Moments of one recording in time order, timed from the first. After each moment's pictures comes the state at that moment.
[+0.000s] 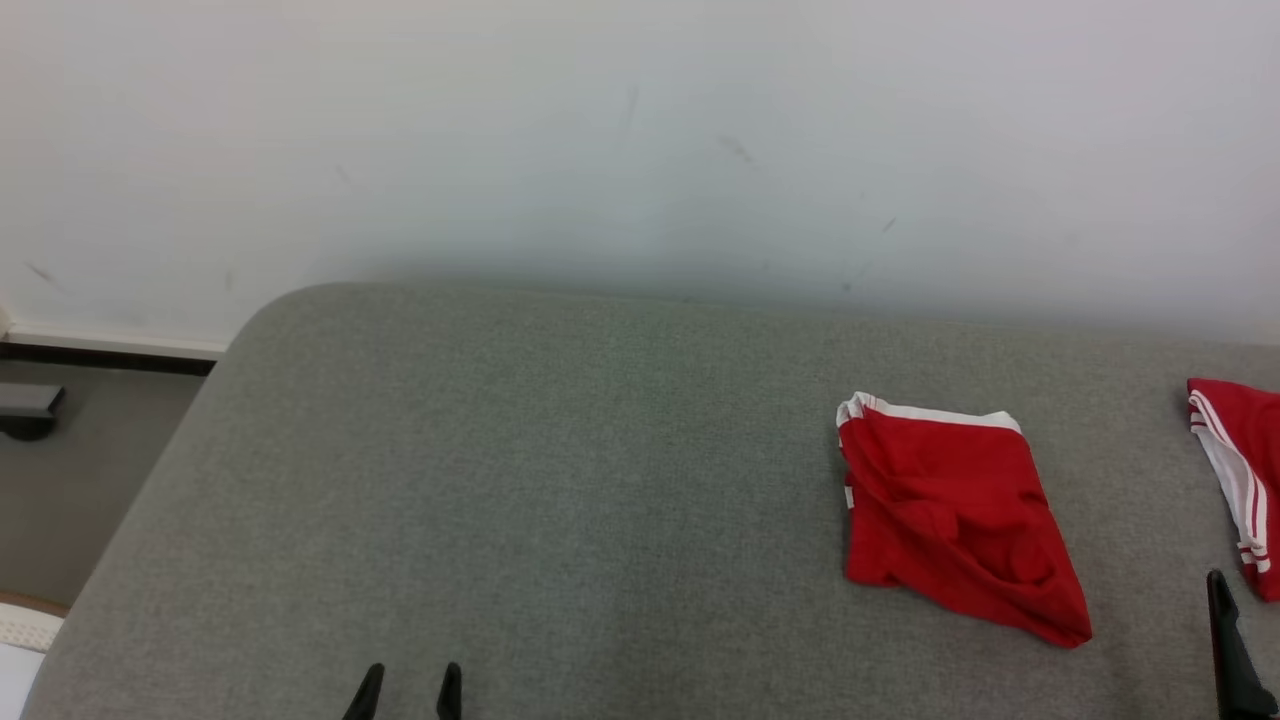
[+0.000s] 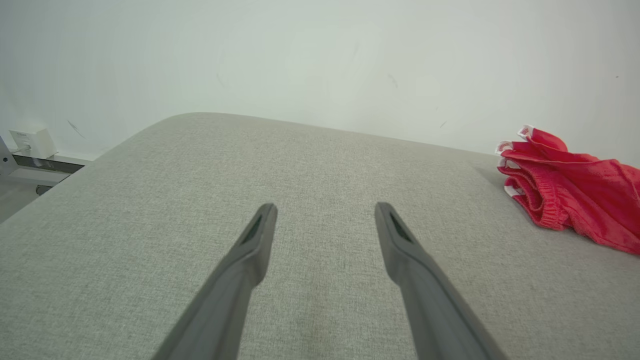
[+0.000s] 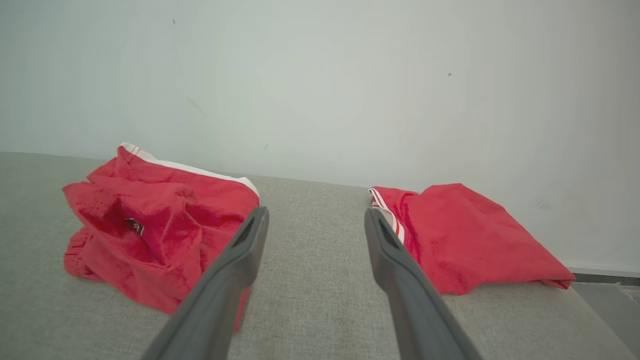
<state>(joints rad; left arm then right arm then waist) 0.16 0.05 -0.10 0.11 -0.16 -0.05 -0.26 0.00 -0.27 -0.10 0.32 0.28 0.13 -0.26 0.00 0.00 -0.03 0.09</state>
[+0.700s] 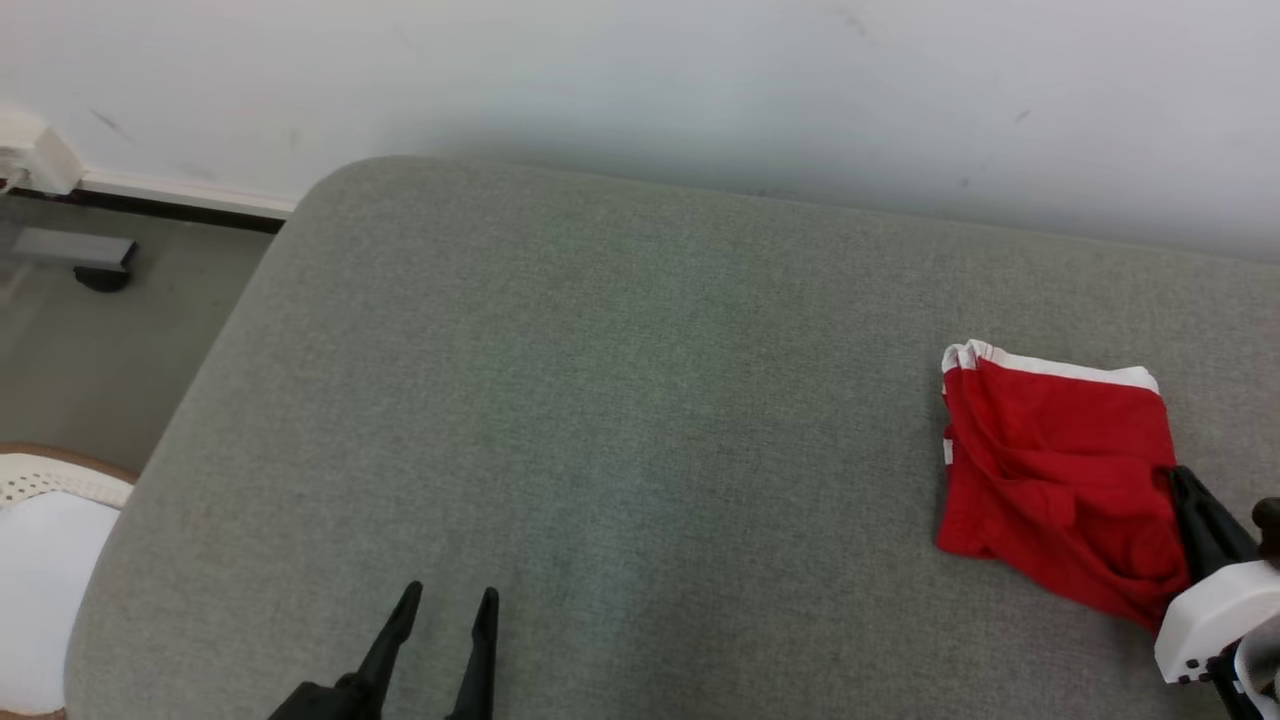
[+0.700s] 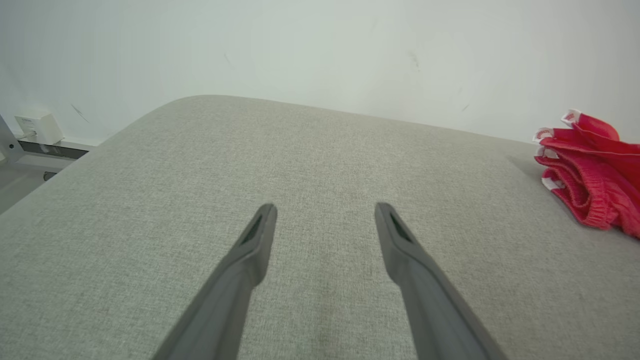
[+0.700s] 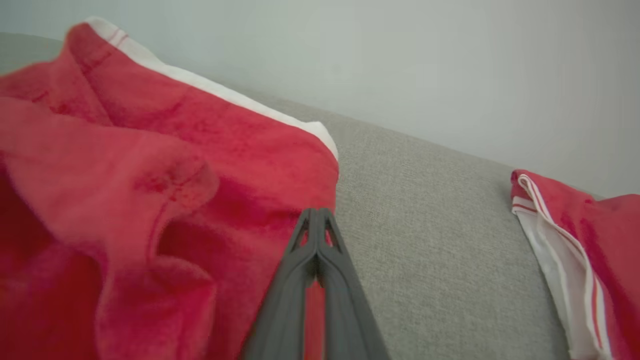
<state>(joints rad) 0.04 0.05 -0.14 0.12 -0.15 -0.08 -0.26 -0.41 -0.36 0.18 0.72 0.31 0.13 -0.20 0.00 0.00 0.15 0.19</state>
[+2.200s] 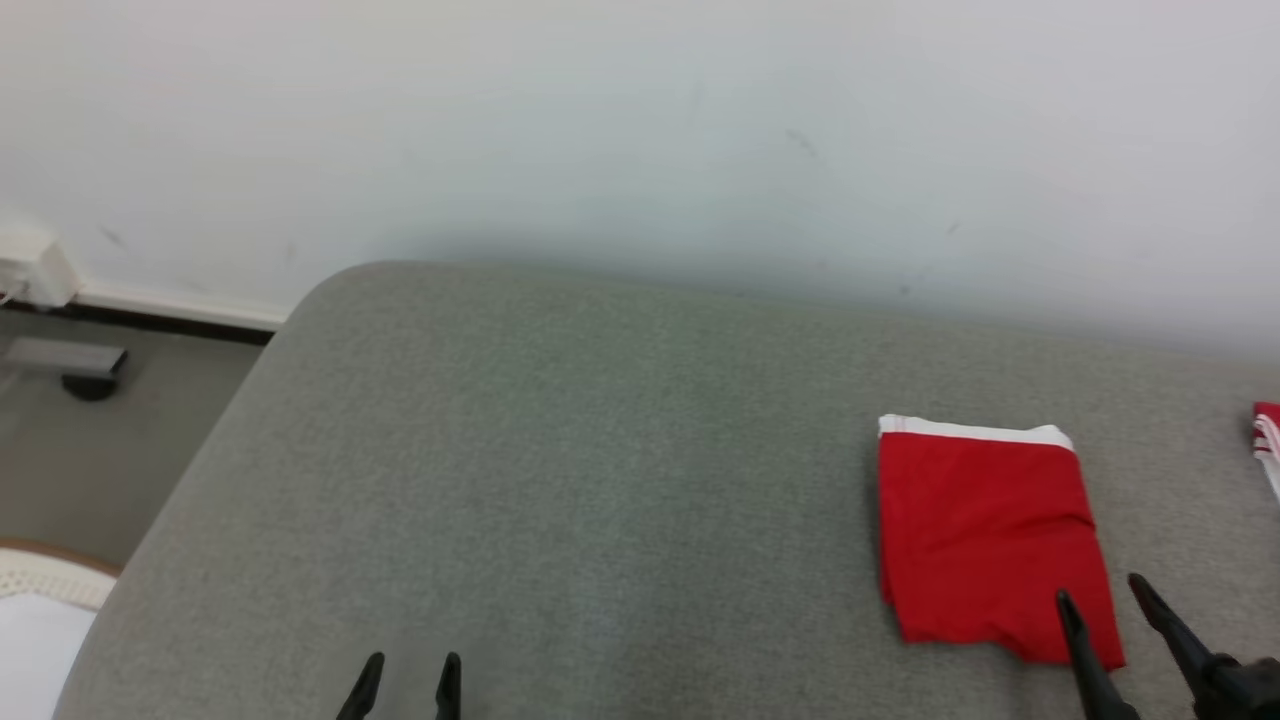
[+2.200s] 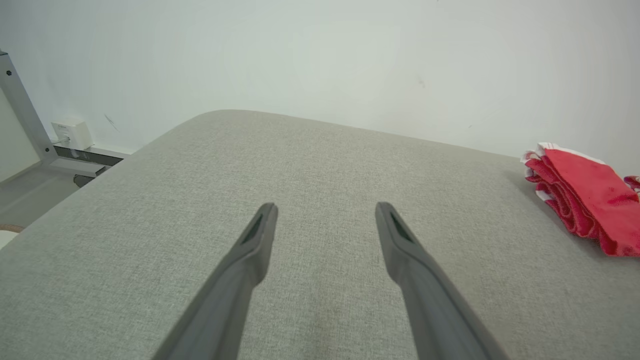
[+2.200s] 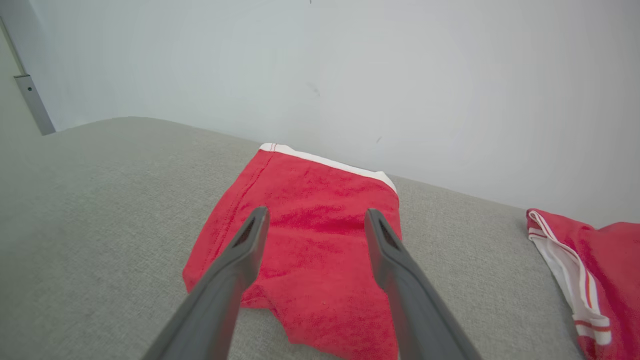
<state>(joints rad) 0.13 0.05 -0.10 0.14 -0.15 -0.07 -0.26 -0.06 -0.28 0.17 0.34 0.31 0.13 -0.26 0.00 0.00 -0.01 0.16</state>
